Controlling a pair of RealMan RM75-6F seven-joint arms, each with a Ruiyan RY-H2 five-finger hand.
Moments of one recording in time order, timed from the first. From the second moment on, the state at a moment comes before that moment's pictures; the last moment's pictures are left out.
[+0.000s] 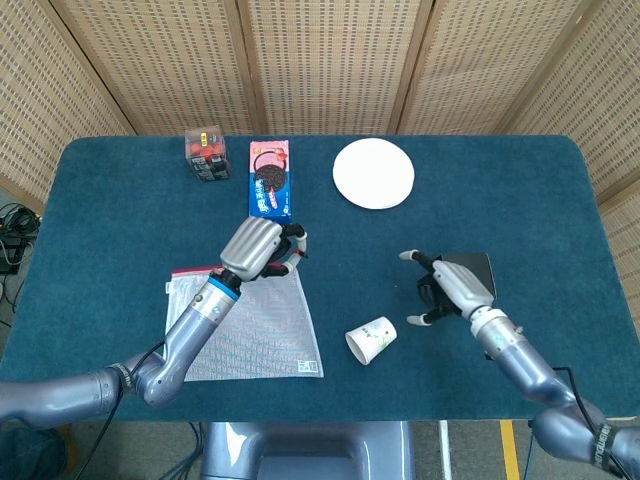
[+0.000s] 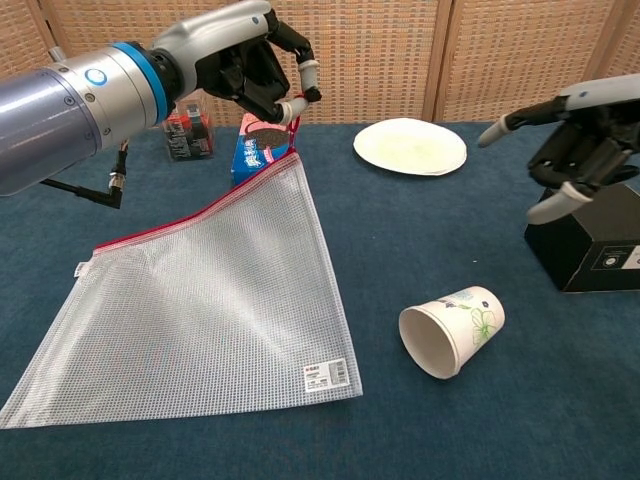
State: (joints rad) left arm -0.88 -1.60 -0.37 -1.51 1.21 0.97 0.08; right arm 0.64 -1.11 0.31 -1.83 -0.98 0.67 0.17
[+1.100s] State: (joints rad) left arm -0.91 -1.71 -0.36 -1.44 1.26 1.07 -0.04; right arm 1.04 -1.41 0.36 -1.71 -0.26 0.75 0.22
